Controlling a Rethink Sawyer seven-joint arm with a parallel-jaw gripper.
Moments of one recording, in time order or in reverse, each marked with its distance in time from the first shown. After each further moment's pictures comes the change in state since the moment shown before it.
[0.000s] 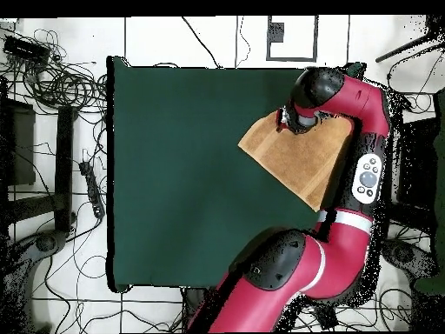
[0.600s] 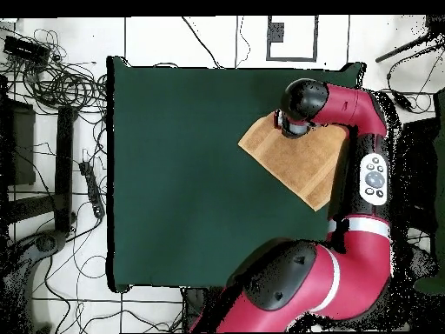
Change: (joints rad) arm 0.004 -0.166 -0.149 0.348 0.048 -0.387 0.118
